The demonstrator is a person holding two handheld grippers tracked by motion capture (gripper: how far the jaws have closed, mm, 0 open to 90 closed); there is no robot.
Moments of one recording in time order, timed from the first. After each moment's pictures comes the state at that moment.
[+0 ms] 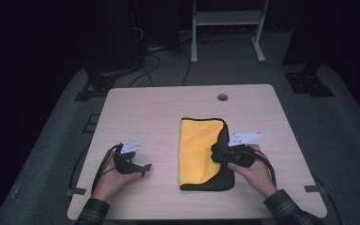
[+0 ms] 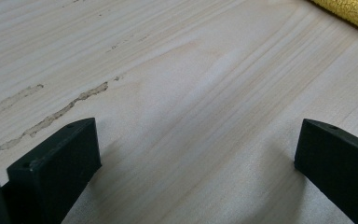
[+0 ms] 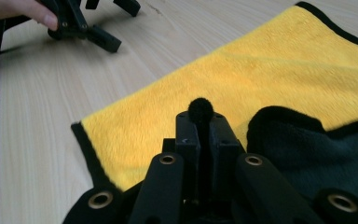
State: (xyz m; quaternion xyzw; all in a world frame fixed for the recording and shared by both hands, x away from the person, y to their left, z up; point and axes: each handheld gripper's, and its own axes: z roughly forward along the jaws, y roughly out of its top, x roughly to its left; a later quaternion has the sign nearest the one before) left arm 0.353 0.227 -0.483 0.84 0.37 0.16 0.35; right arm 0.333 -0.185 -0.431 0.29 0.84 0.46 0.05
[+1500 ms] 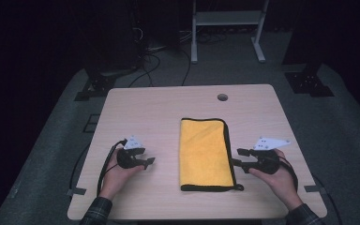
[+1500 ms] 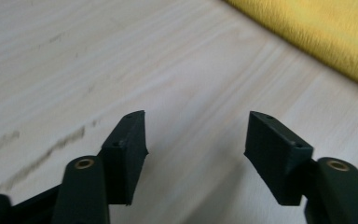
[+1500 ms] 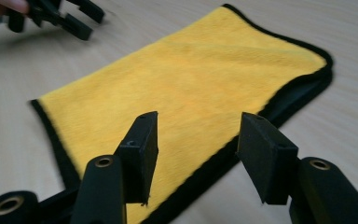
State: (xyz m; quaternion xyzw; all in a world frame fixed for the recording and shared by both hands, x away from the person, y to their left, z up) left arm 0.365 0.210 -0.467 0.85 0.35 0.15 0.37; right arm 0.317 -0.246 -0.435 0.33 0.81 0.46 0.12
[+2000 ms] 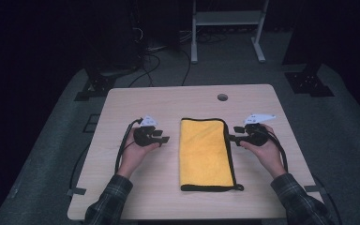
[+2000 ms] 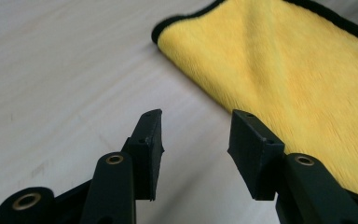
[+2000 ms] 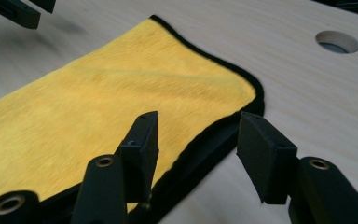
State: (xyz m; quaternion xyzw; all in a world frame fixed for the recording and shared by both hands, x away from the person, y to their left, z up) left arm 0.429 0.158 -0.439 0.84 0.33 0.14 0.40; right arm 0.406 -0.238 -0.436 0.36 0.81 0.43 0.16
